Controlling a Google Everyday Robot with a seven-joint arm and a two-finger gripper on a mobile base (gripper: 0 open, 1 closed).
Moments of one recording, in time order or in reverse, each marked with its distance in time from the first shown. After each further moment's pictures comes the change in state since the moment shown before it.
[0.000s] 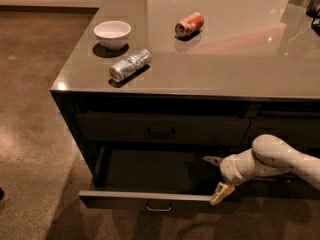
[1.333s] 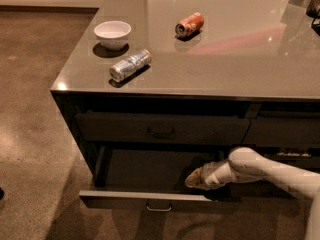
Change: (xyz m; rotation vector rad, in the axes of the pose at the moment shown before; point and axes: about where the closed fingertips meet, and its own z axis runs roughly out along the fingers) arm 0.006 -0.020 0.100 0.024 -0.100 0.075
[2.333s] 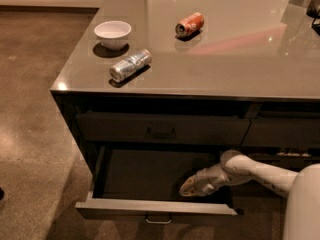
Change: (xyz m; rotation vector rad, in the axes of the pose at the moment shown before) arm 0.012 0.021 0.049 -0.132 -0.018 -0.098
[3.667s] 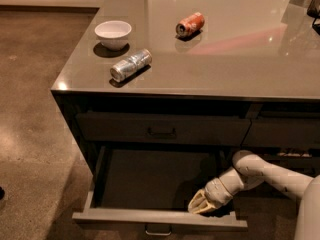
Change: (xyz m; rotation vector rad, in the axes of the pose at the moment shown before) arm -0.024 0.088 -0.049 -0.285 -0.205 -0.009
